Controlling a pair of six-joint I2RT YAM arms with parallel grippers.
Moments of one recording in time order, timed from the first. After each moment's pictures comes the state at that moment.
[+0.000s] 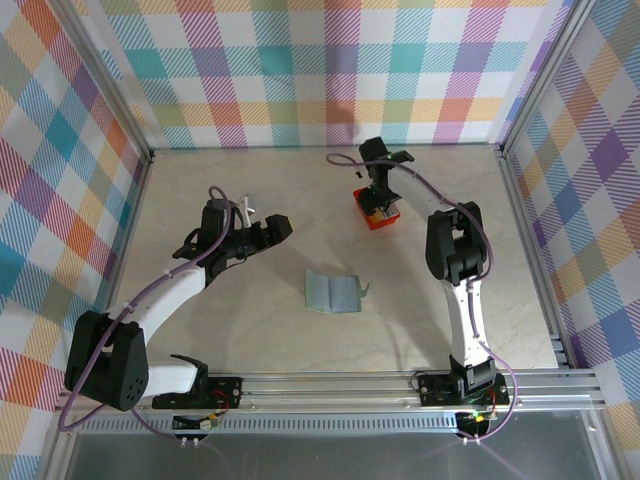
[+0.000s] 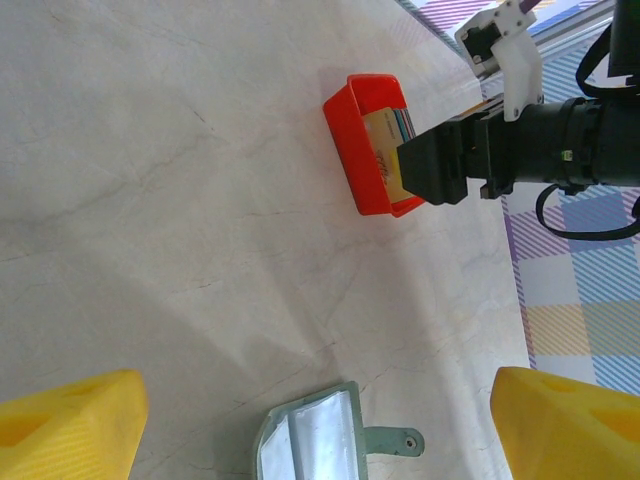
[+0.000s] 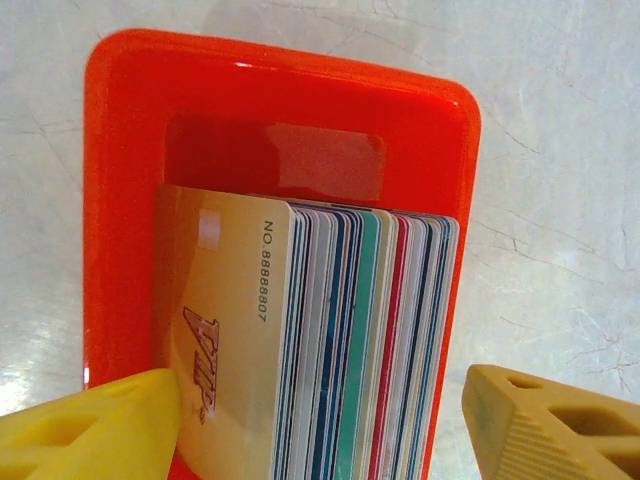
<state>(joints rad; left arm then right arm) -0.30 1.29 0.79 -0.08 0.43 -0.71 0.39 2.27 1.99 -0.96 0.21 -0.21</state>
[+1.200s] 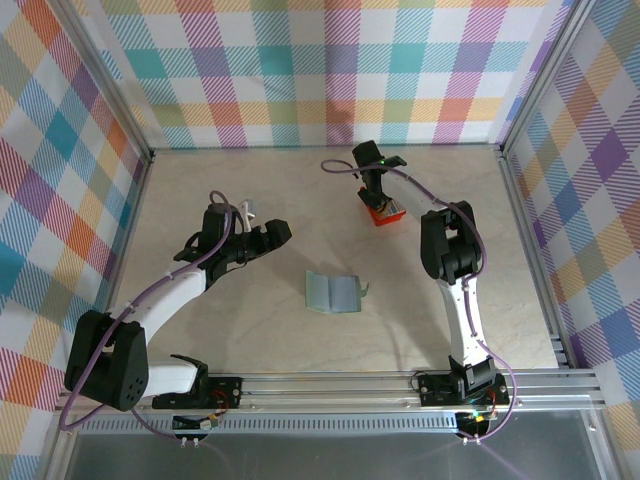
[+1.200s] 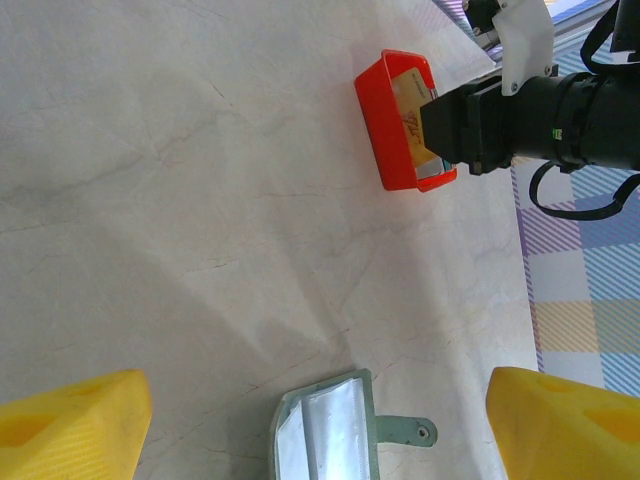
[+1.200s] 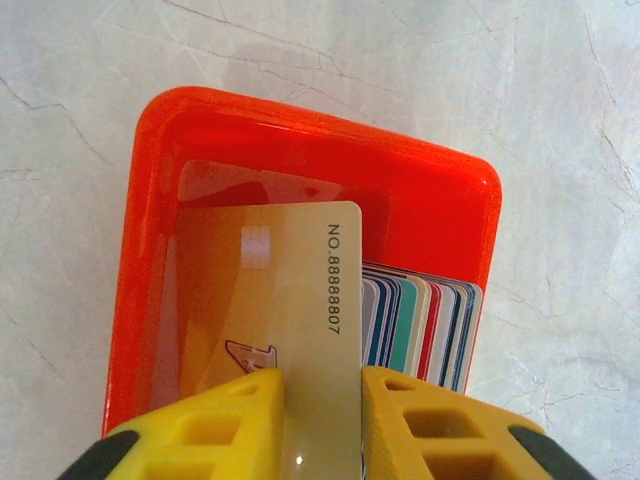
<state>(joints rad) -0.30 1.29 0.75 -0.08 0.43 -0.72 0.41 2.31 1.98 -0.85 0.36 -0.27</state>
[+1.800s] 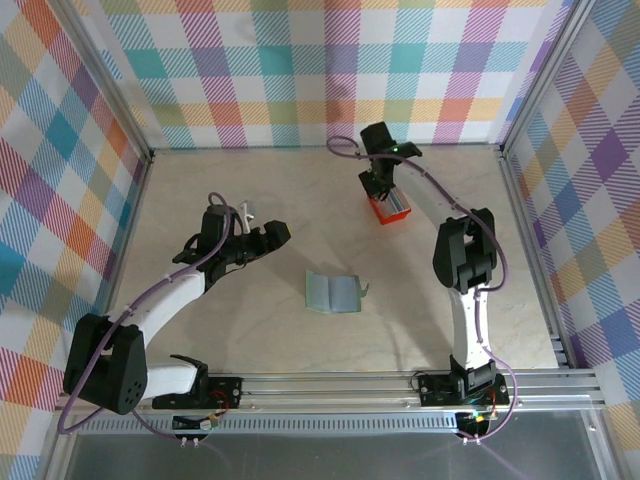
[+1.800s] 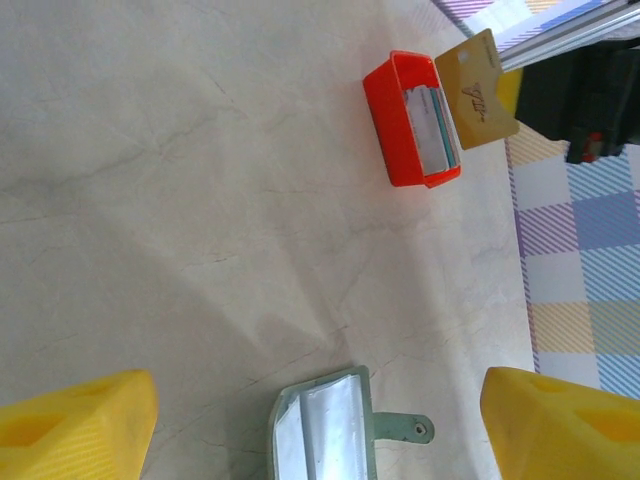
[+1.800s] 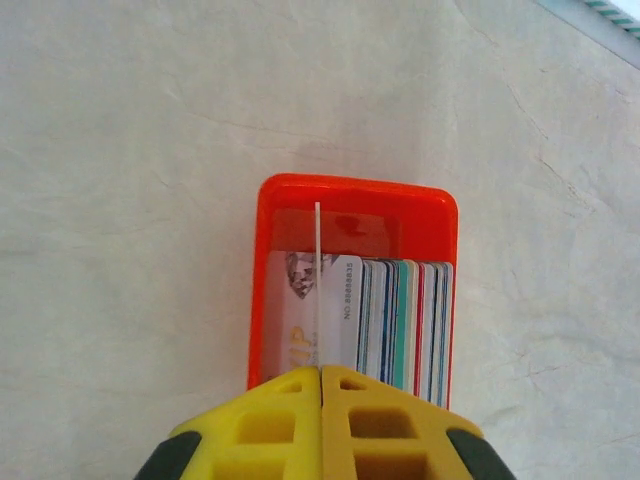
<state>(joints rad) -0.30 1.26 0.74 -0.08 0.43 -0.73 0.40 2.13 1.99 -0.91 0.20 -0.14</state>
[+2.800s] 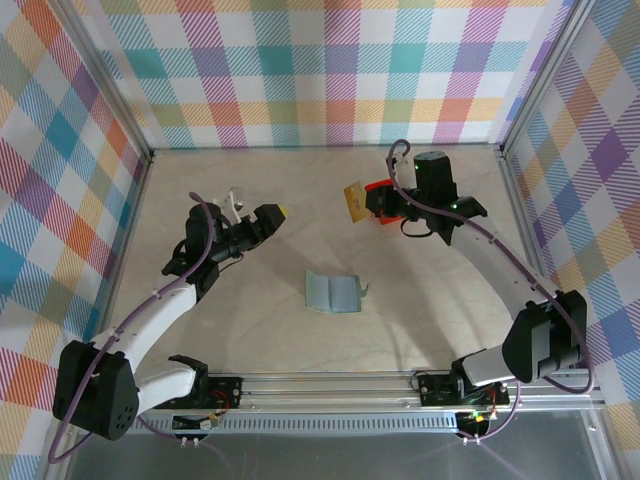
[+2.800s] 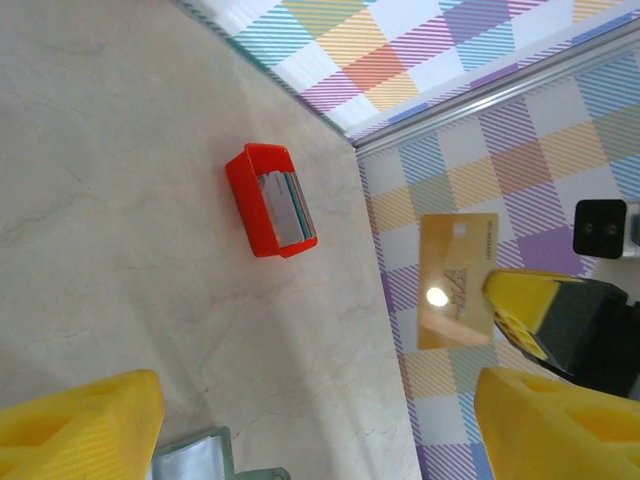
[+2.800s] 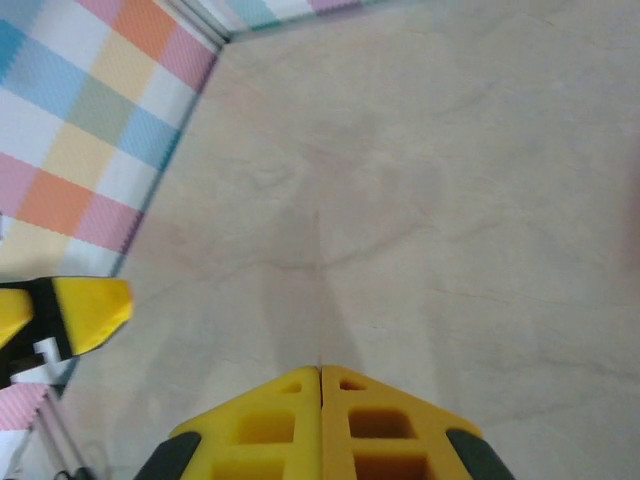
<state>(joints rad) -0.30 1.14 0.71 0.13 0.47 -0.93 0.37 1.41 1.22 -0.39 -0.51 0.38</state>
